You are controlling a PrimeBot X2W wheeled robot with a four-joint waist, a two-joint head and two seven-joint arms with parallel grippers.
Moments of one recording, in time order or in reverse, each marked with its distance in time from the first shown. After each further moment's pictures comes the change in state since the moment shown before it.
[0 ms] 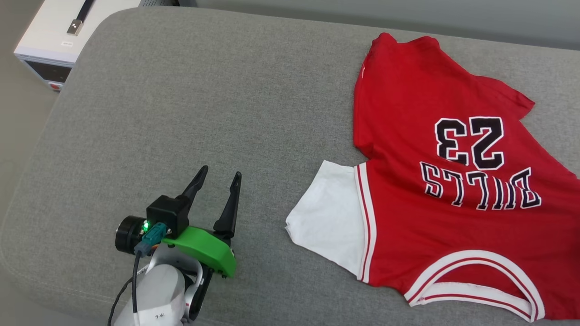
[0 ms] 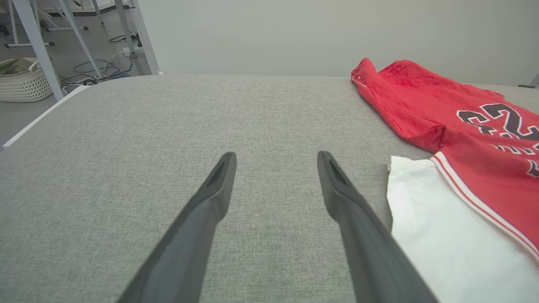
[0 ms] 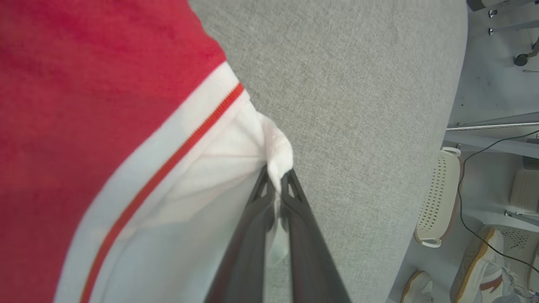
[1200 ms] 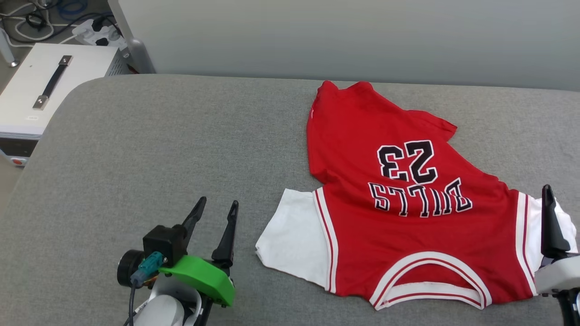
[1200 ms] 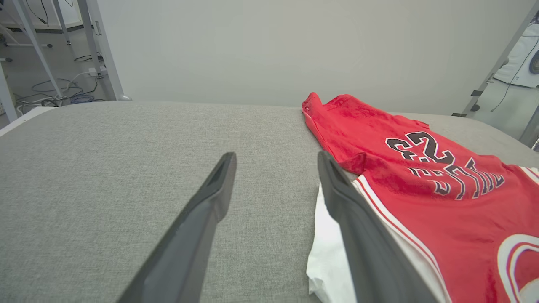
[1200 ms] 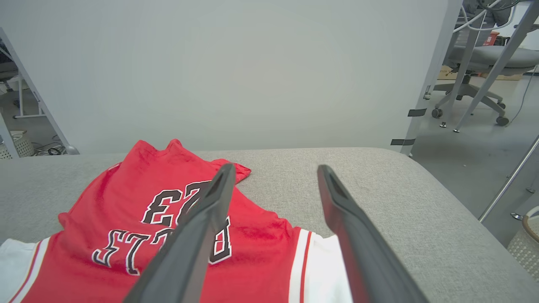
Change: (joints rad) left arm 0.106 -0.012 0.025 -0.024 -0.037 -0.009 -0.001; right arm 0.187 0.579 -0.320 -0.286 -0.009 0.000 -0.698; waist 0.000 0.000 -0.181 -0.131
